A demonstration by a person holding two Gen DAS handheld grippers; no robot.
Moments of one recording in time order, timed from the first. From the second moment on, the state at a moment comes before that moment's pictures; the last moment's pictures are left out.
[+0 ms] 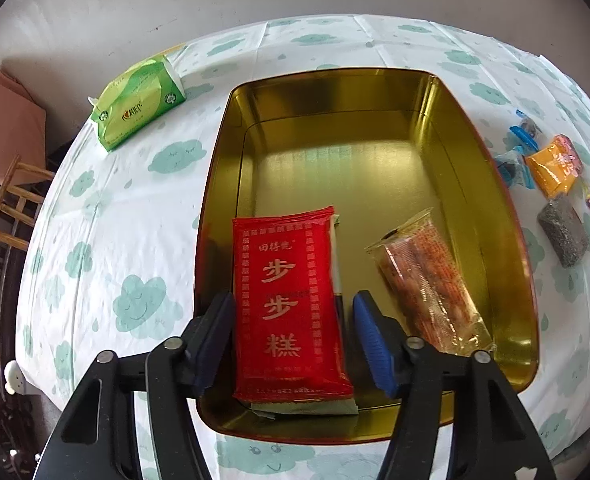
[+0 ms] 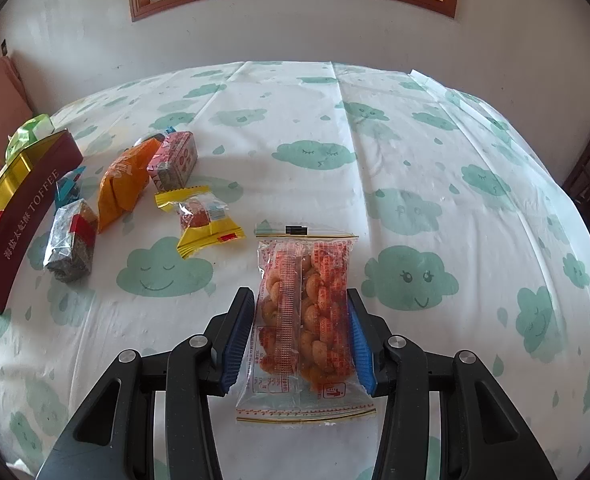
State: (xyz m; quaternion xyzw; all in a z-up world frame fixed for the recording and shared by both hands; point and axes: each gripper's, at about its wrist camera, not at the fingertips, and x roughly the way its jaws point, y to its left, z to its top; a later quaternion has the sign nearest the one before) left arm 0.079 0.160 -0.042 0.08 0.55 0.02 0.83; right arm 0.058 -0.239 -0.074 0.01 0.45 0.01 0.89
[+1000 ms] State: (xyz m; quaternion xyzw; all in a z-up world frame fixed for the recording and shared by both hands) left arm 0.038 0.159 -0.013 0.01 0.49 0.03 0.87; right arm 0.062 -0.229 -0.066 0.04 0.49 -0.02 0.87
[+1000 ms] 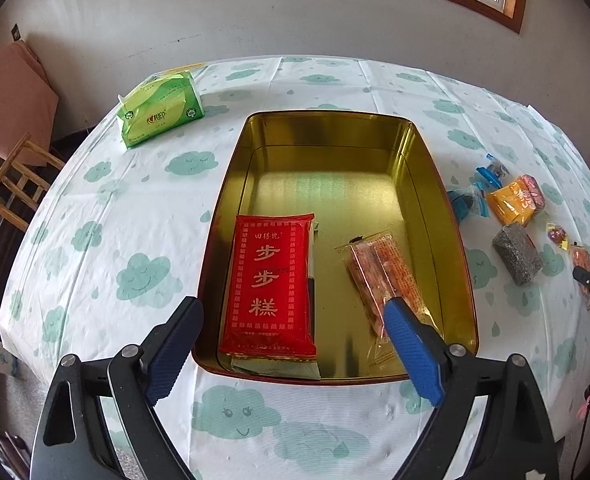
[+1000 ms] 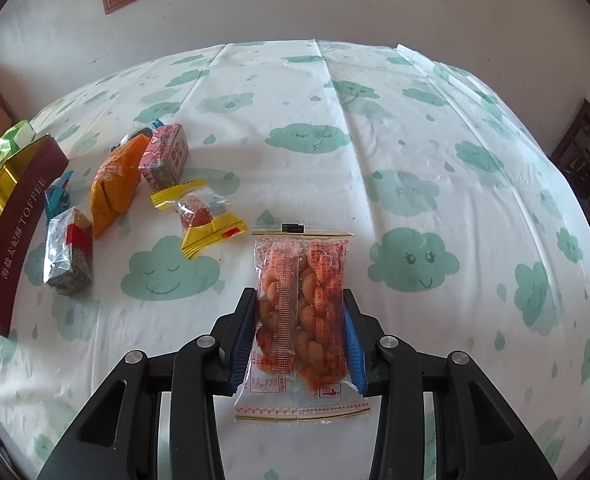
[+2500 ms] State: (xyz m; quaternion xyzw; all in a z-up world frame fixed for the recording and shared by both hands) left arm -0.004 0.285 -0.021 -0.12 0.48 0.17 0.85; right arm 0.073 0.087 -0.018 -0.01 0.49 0.25 0.83
